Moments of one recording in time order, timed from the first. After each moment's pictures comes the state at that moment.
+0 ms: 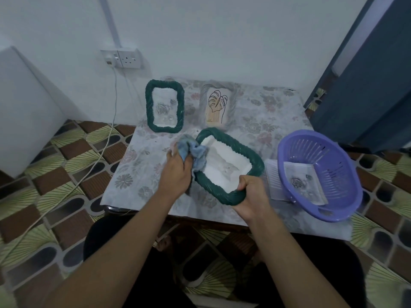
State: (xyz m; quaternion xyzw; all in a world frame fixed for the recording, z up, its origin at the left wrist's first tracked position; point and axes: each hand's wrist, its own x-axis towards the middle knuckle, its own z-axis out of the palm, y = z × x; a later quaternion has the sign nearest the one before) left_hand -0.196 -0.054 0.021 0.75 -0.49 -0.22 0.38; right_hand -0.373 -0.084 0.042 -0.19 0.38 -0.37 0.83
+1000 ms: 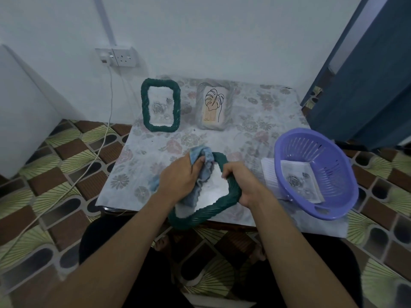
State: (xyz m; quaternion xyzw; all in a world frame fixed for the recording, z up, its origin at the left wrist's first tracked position) left_hand -0.210 -0.057 0.026 0.75 -0.58 -0.14 0.28; right_hand -0.367 -0.104 0.065 -0.42 0.49 -0.18 0.74
